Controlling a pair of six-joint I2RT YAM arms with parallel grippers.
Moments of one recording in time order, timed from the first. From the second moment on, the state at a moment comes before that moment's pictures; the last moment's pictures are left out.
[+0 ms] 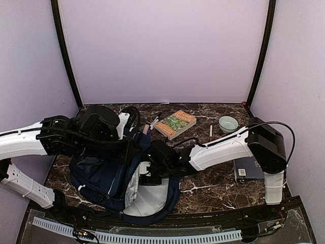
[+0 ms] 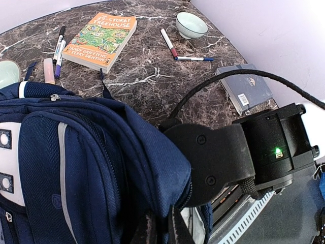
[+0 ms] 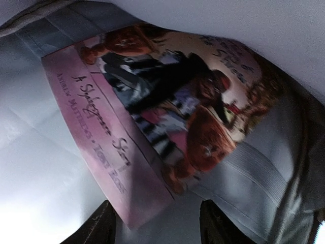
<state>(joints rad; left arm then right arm) -1.22 1.22 1.19 -0.70 -0.28 -0.67 1.20 2.04 1.29 -0.01 -0.04 -0.54</state>
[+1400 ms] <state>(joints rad) -1.23 1.54 1.00 -0.37 -0.04 -0.67 0.72 1.36 0.94 -0.60 -0.22 -0.42</state>
